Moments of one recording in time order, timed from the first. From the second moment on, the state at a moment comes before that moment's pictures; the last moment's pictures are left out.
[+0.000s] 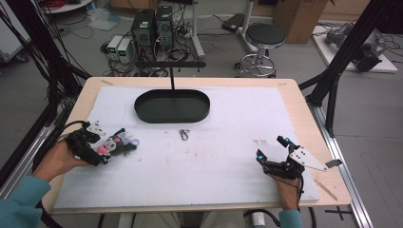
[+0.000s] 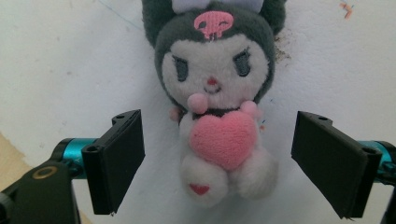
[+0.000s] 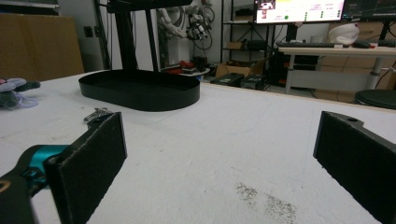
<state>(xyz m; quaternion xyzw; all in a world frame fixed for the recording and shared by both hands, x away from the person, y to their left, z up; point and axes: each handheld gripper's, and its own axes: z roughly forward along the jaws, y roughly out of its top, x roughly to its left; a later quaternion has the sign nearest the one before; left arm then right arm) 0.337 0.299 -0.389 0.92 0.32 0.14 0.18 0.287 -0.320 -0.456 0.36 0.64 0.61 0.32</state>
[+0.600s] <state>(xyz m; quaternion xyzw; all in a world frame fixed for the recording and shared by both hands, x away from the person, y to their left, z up) 0.345 0.294 -0.403 0.93 0.33 0.10 0.13 0.287 -0.320 -0.456 0.36 0.64 0.61 0.32</state>
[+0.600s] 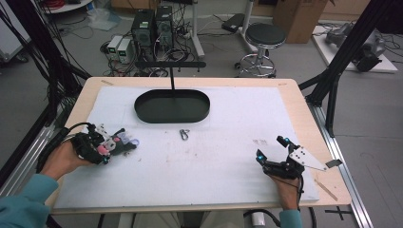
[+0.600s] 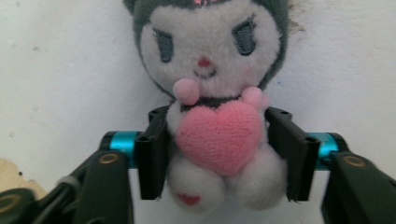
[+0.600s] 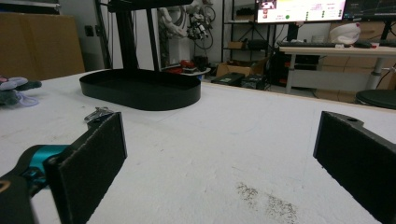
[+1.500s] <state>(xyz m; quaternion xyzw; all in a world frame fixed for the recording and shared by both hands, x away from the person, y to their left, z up) 0.341 0.291 -0.394 0.92 0.32 0.12 0.16 0.287 -0.319 -0.456 0.36 0.64 0.60 0.32</state>
